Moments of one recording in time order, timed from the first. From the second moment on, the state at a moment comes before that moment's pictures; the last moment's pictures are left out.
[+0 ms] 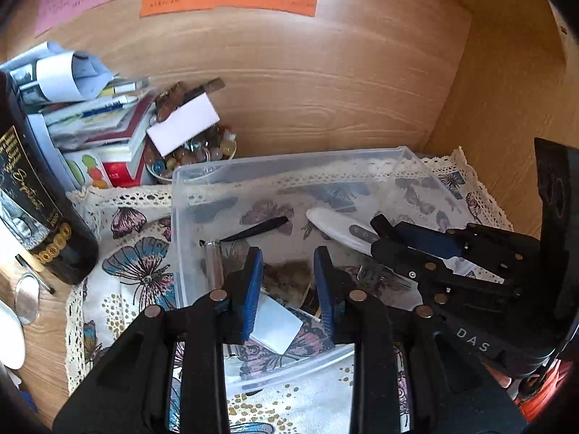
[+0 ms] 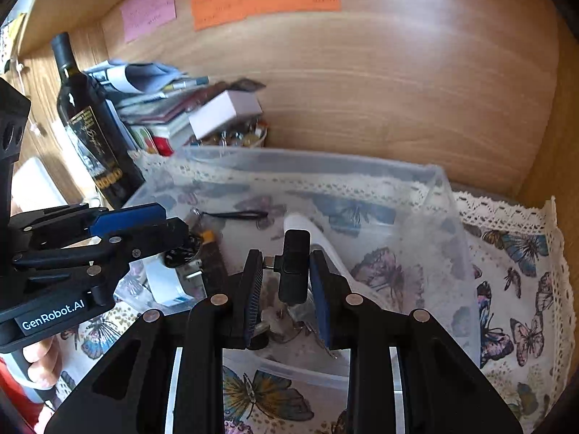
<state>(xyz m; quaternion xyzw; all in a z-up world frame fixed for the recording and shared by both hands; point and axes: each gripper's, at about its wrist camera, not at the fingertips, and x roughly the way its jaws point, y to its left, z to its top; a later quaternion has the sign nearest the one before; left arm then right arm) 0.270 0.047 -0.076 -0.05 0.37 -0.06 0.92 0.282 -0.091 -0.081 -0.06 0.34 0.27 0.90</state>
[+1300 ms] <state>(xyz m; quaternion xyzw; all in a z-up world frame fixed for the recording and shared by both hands) 0.065 0.017 0.023 -0.01 0.09 -0.01 1.00 0.099 -0.162 0.027 -0.01 0.11 0.24 0.97</state>
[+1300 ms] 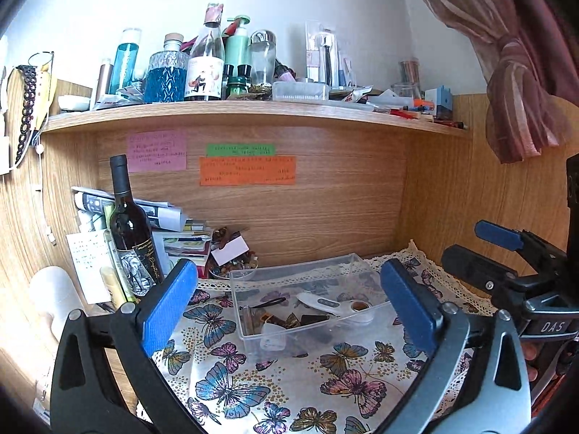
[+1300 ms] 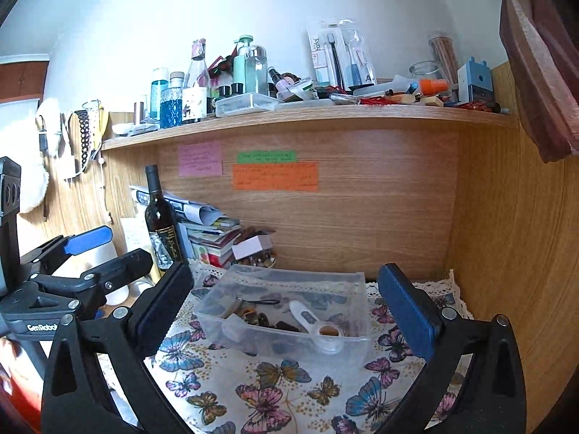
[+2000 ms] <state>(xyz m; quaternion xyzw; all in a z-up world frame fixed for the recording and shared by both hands) 0.064 0.013 0.022 -0.01 0.09 -0.01 1.00 0.093 -0.161 0.028 -0.01 0.10 0.24 0.97</state>
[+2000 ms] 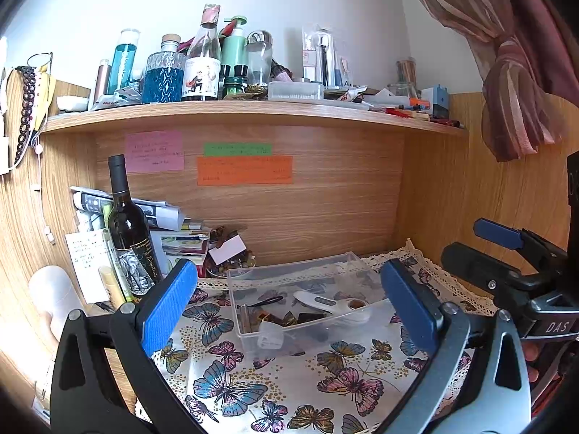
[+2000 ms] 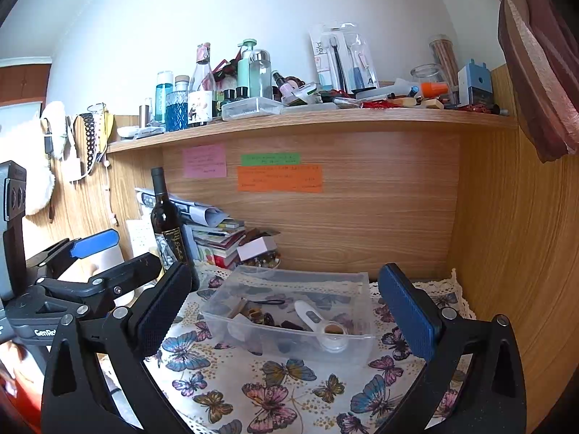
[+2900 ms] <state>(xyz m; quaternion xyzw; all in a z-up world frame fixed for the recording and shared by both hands) 0.071 0.012 0.018 -0.01 0.10 -0.01 0.99 0.097 -0.160 0.025 0.00 0.12 0.24 0.96</state>
